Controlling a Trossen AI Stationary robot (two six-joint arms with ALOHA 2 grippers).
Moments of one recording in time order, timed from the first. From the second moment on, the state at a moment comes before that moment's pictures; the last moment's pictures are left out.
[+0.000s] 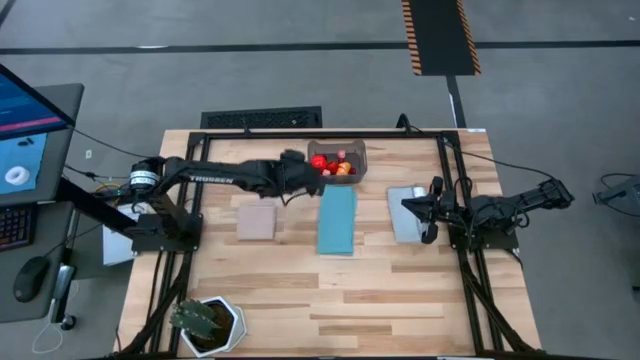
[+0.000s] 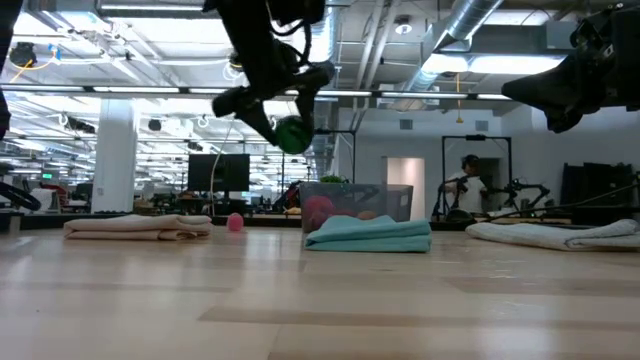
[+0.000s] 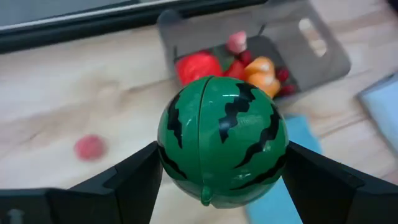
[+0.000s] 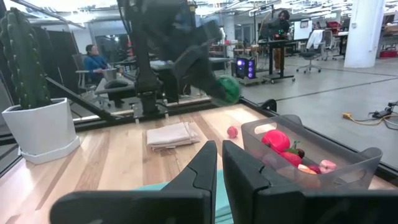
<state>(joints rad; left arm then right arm) 0.12 1.70 1.32 -0.67 -0.55 -1.01 0.31 0.05 0.01 0.06 0.55 0.03</state>
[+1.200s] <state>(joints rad) 0.39 1.78 1.35 -0.41 -0.12 -0.69 0.31 0.05 0.01 0.06 0.55 0.03</state>
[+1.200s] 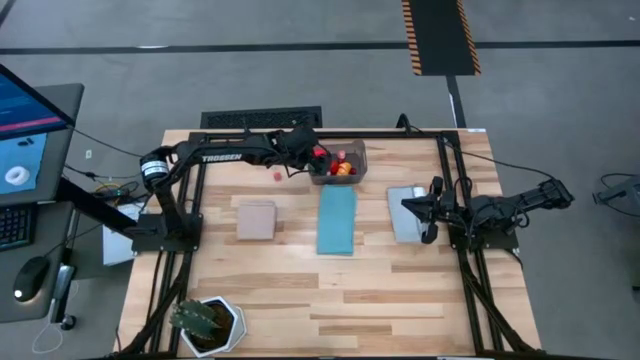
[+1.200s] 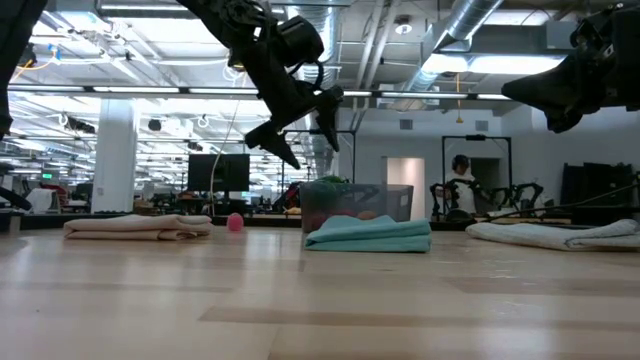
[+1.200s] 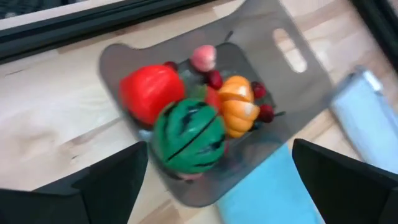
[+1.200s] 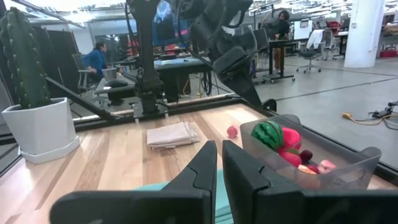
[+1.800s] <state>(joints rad) 0.42 1.76 1.35 -0.78 -0.22 -0.85 0.31 0.05 0.01 0.06 0.55 0.03</state>
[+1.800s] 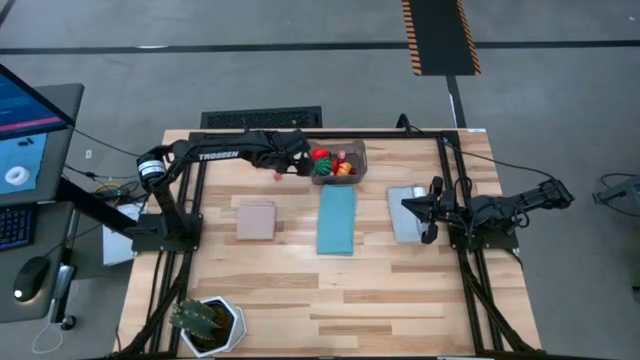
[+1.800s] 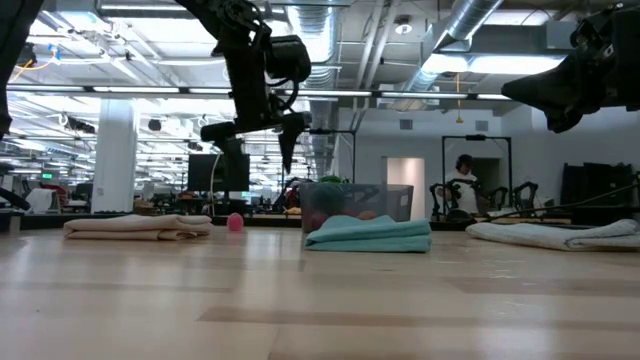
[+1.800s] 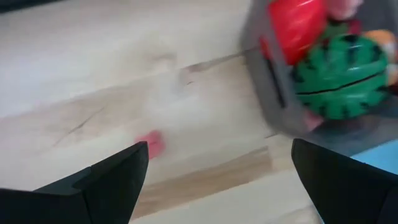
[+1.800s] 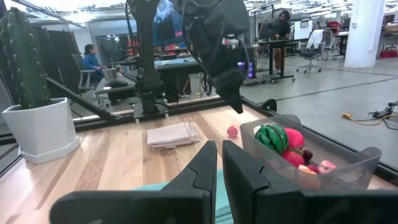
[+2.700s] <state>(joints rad) 0.46 1.77 1.16 -0.71 -0.20 -1.01 0.31 0.05 0.01 0.06 0.55 0.03</state>
